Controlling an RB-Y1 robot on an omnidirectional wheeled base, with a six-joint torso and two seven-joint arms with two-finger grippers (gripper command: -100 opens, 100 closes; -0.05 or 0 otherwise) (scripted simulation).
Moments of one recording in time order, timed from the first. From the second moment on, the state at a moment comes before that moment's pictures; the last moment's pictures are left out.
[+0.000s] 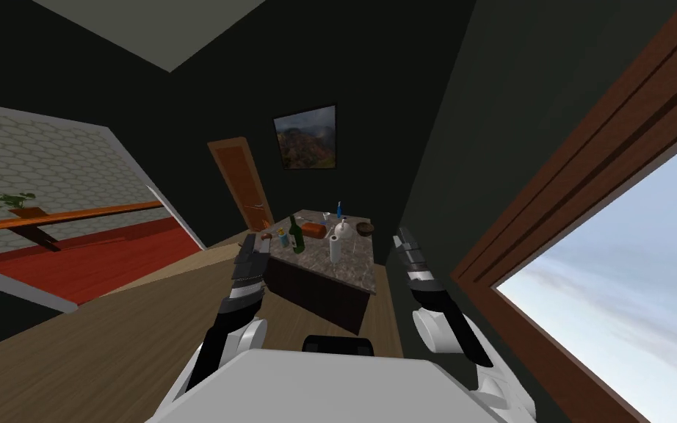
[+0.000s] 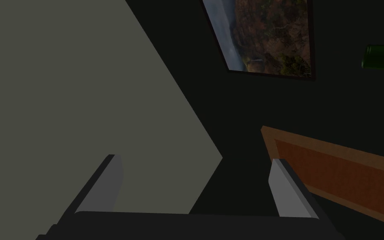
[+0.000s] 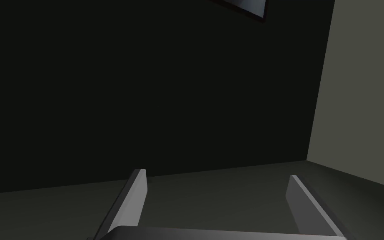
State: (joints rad) left arm 0.54 0.01 0.04 -2.20 0.07 -0.60 -0.12; right arm 0.38 -0.28 0.01 -2.20 -0.13 -0.29 0.12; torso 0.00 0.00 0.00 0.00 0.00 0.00
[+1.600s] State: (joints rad) left arm 0.54 0.01 0.04 -2.20 0.07 -0.60 -0.12; right arm 0.21 -0.67 0.11 -1.92 -0.37 0.08 0.16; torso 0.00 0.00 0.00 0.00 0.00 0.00
